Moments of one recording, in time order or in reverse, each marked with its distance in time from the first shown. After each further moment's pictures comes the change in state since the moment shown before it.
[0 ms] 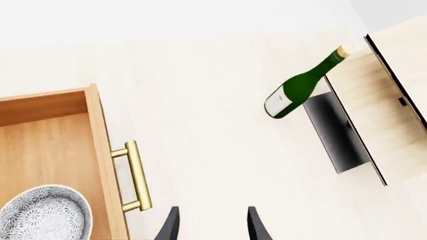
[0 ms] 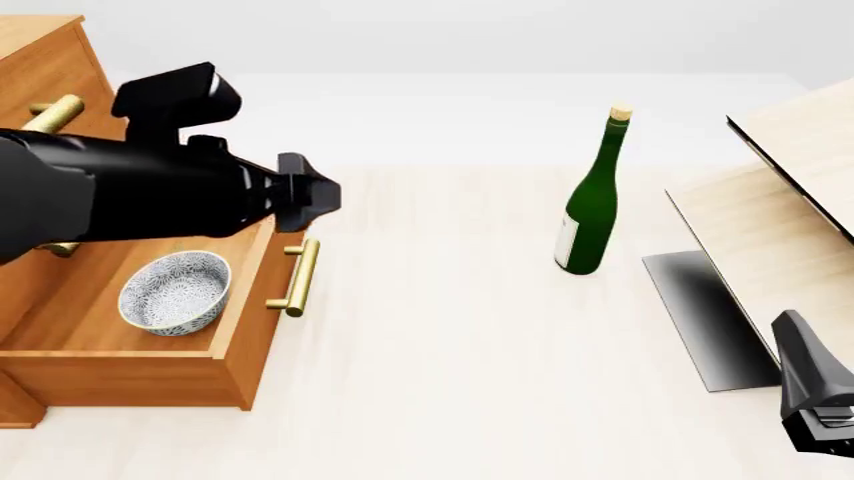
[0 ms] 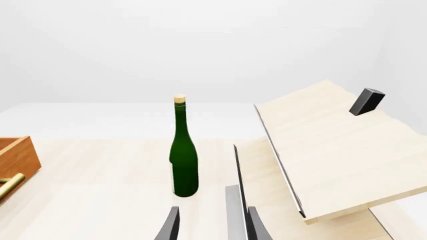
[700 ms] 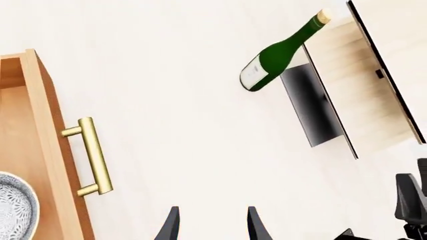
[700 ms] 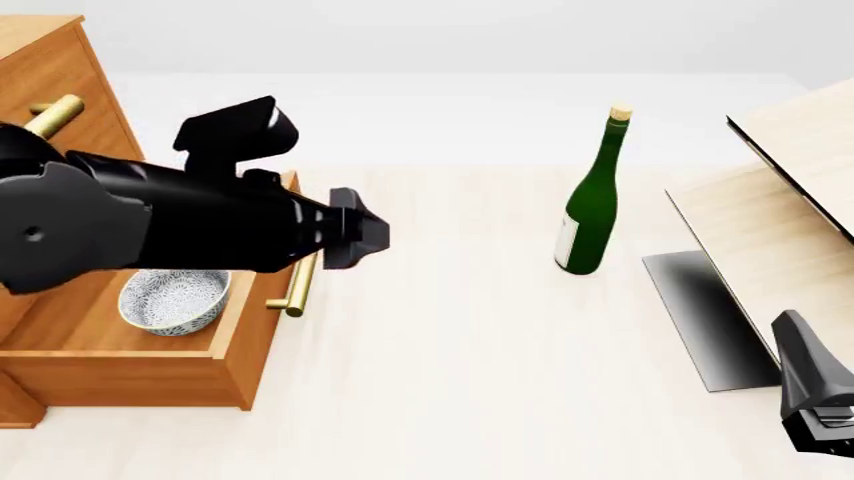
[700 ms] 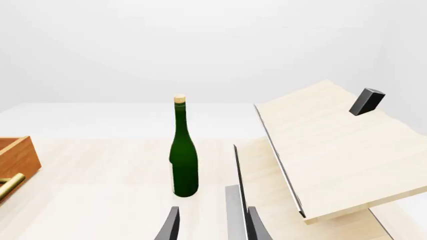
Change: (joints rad) left arm -0.145 0.048 -0.010 0.041 -0.122; right arm 0.000 0.000 0.000 0.000 0.000
